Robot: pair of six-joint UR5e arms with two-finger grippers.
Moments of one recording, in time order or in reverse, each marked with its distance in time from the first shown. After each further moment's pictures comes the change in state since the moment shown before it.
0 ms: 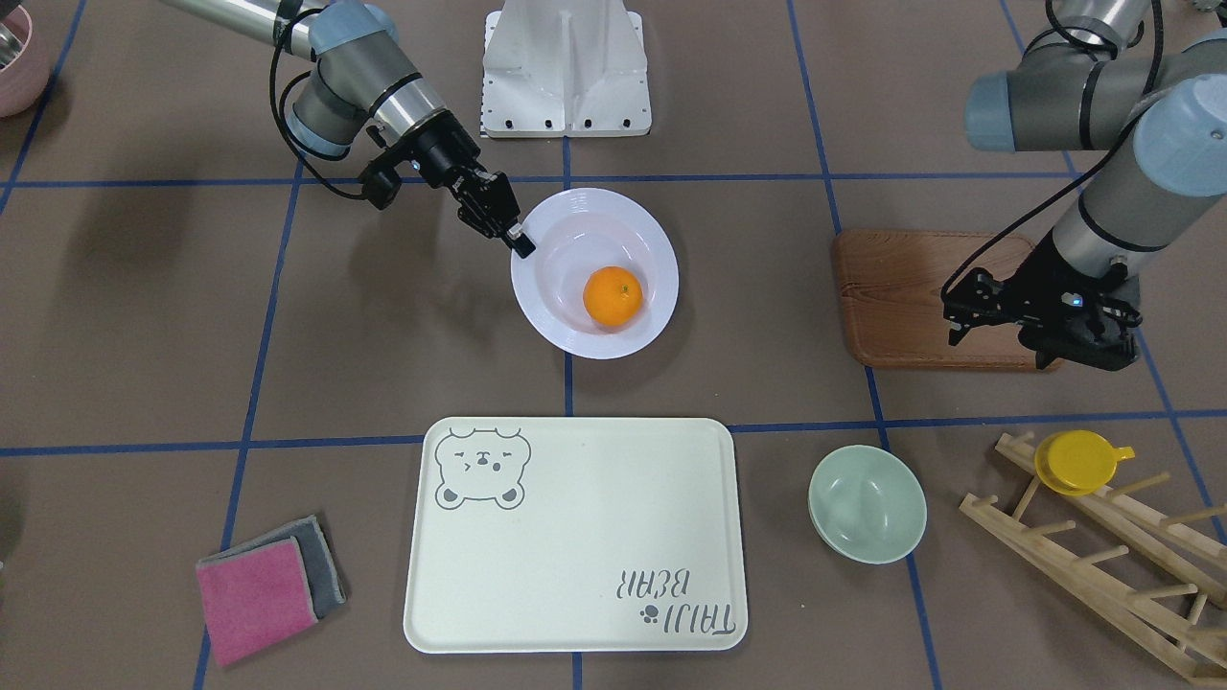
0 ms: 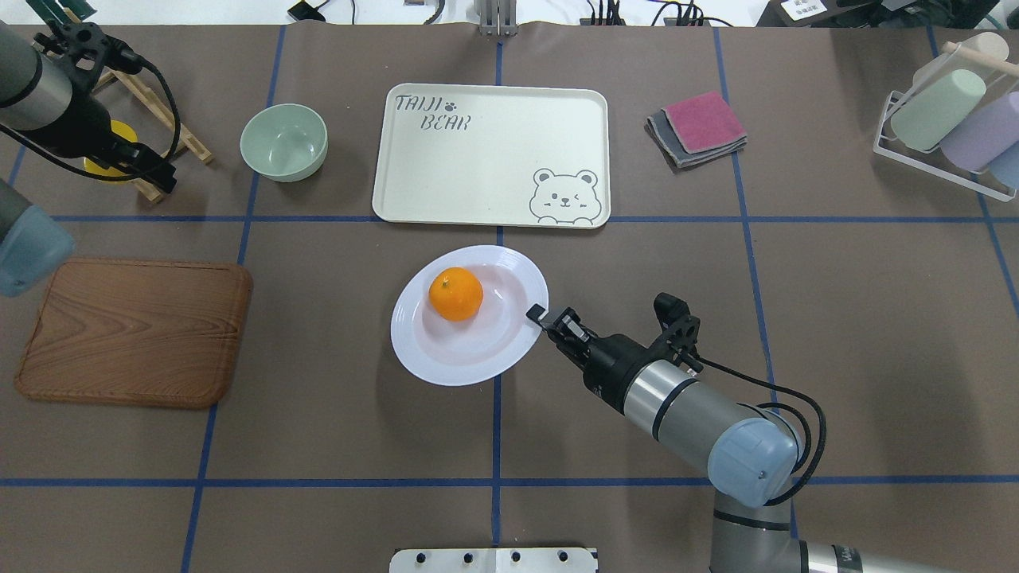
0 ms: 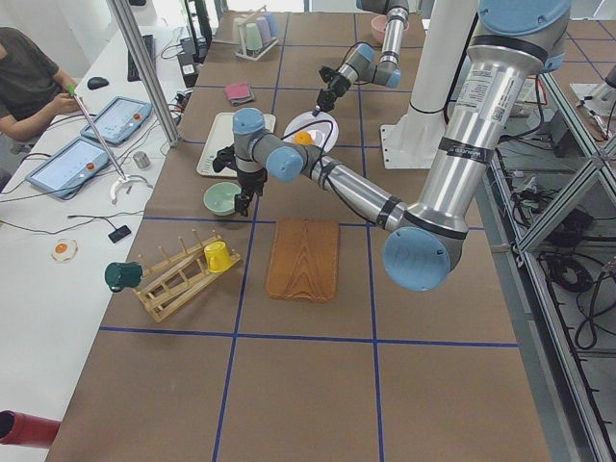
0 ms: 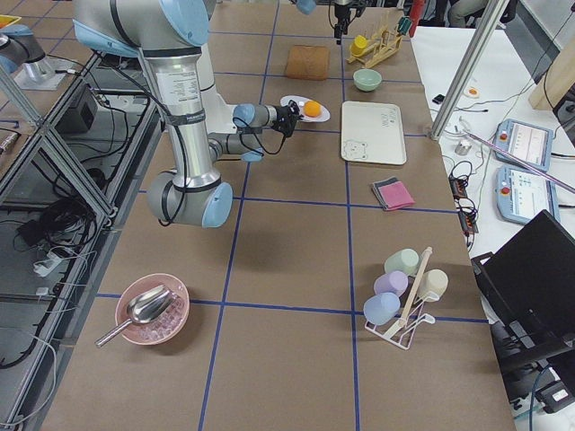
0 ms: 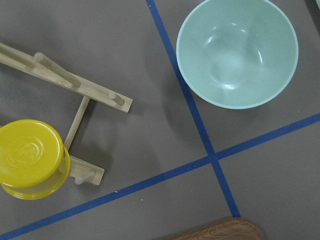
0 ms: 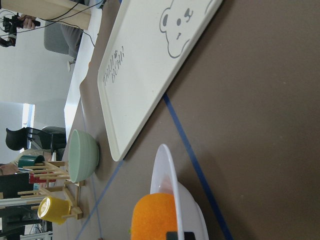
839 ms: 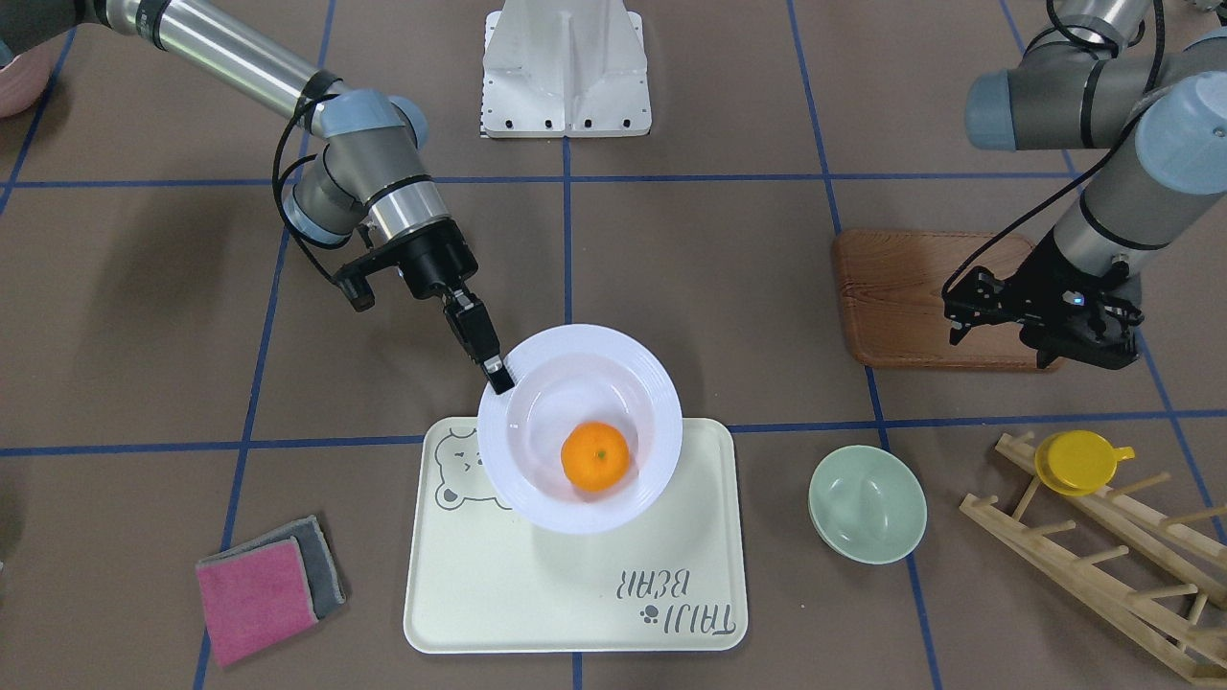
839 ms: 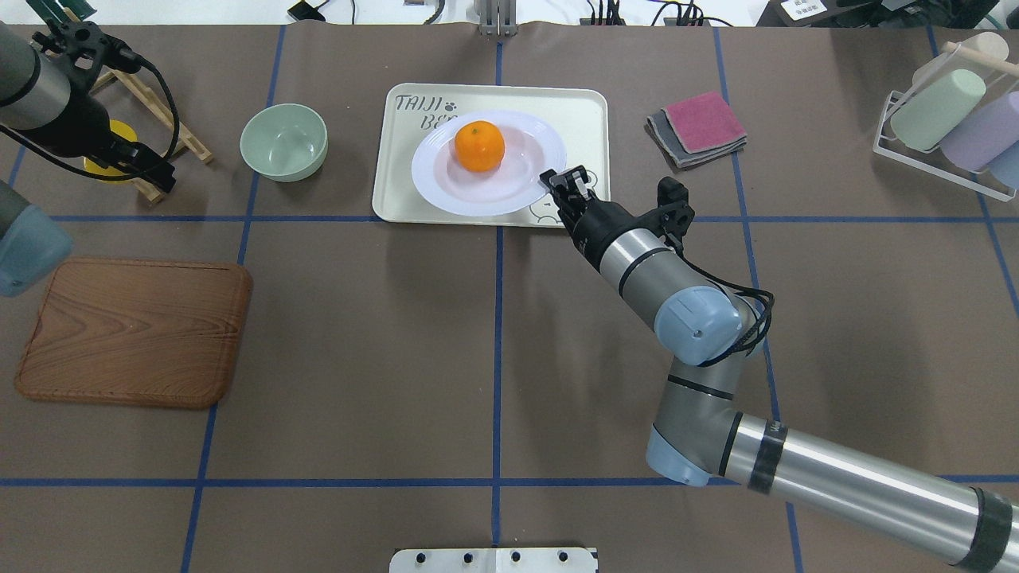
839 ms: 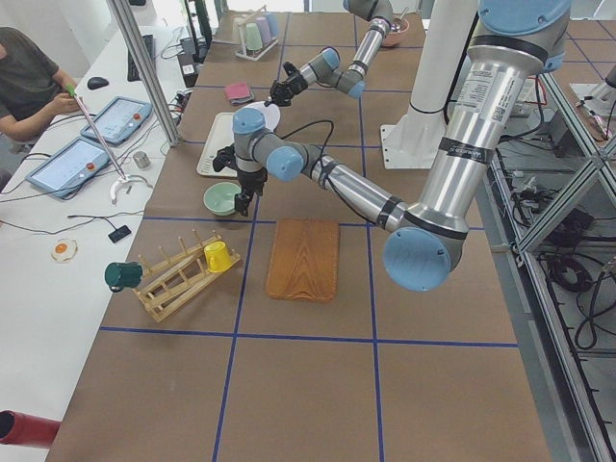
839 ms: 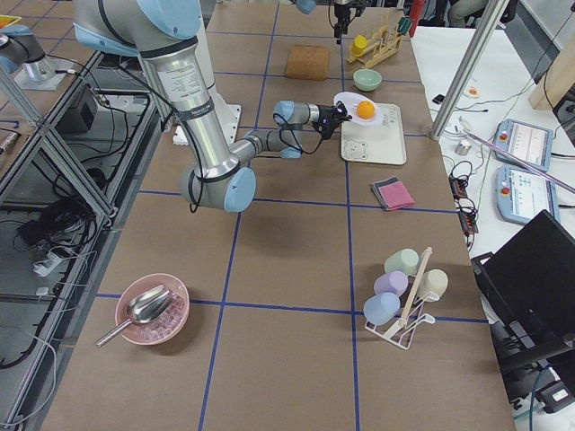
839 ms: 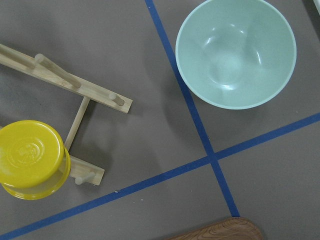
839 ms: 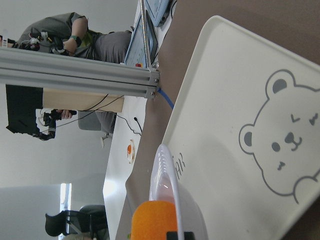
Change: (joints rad) left arm -0.002 0.001 -0.004 0.002 0.000 0.001; right arm 0.230 0.241 -0.328 -0.006 -0.073 0.281
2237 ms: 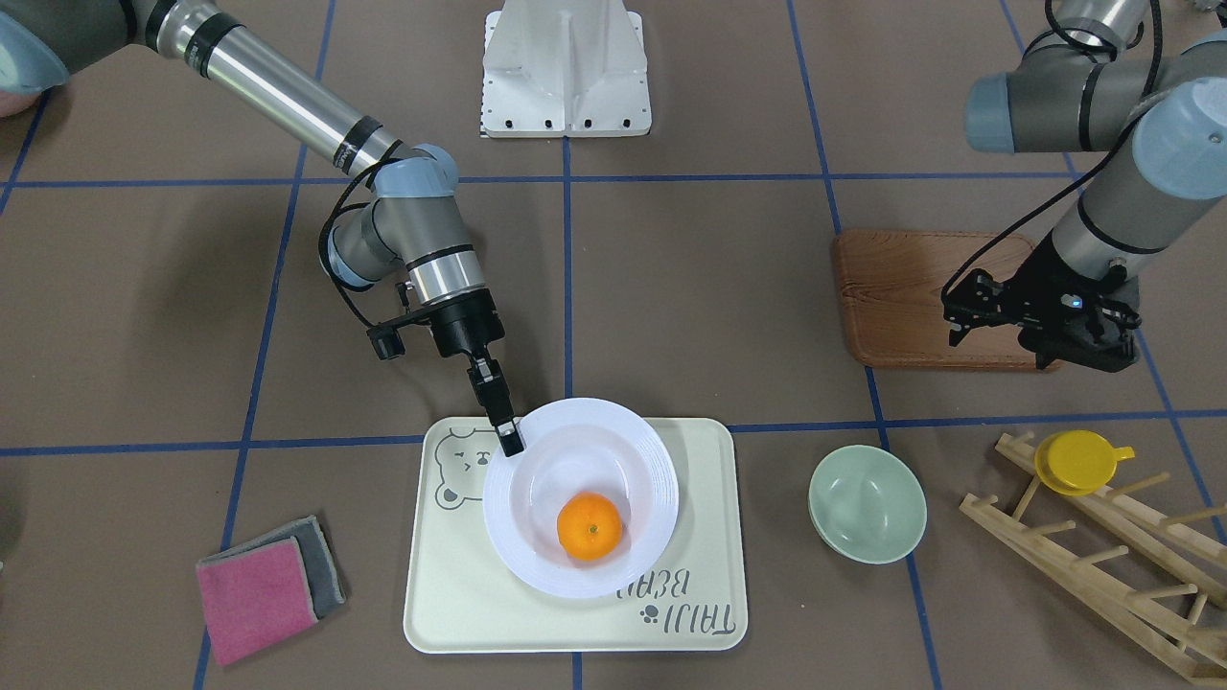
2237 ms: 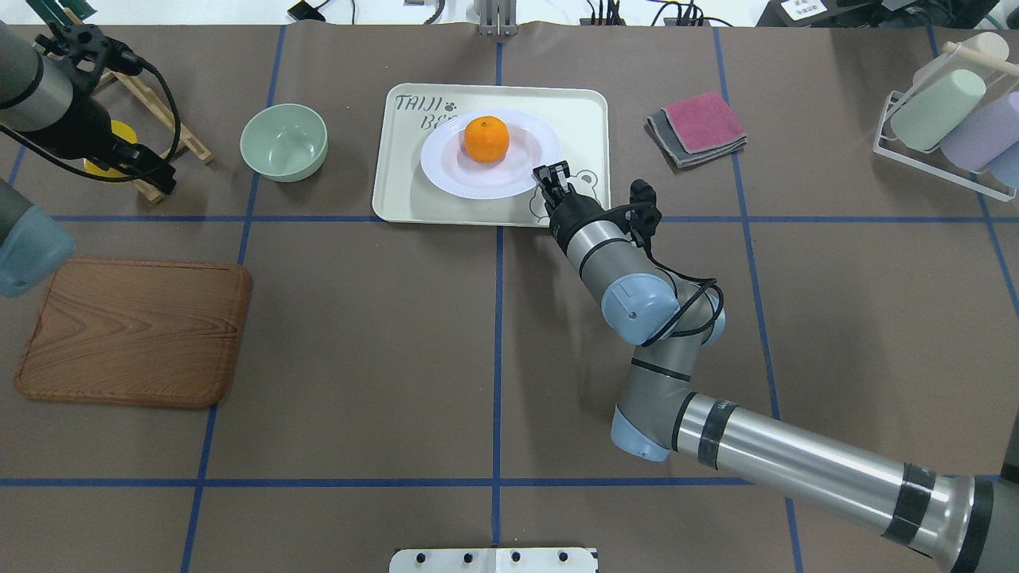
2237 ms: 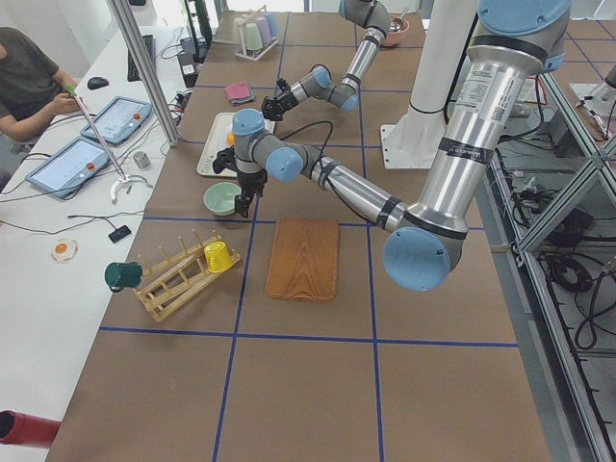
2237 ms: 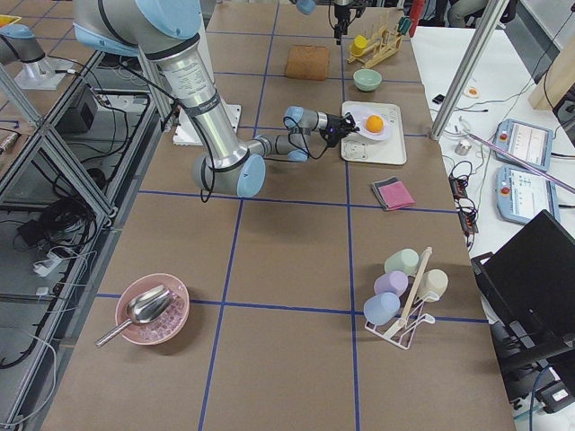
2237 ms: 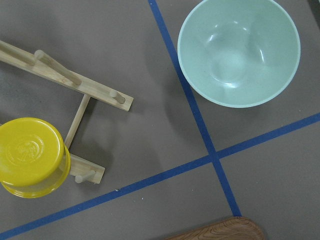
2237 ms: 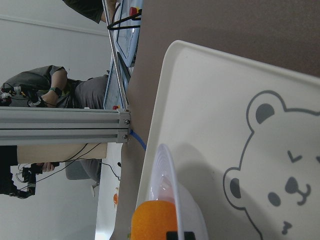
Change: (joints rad) left arm 0.003 -0.001 0.010 0.001 0.001 -0.002; right arm -0.013 0.102 -0.204 -0.001 -0.024 0.058
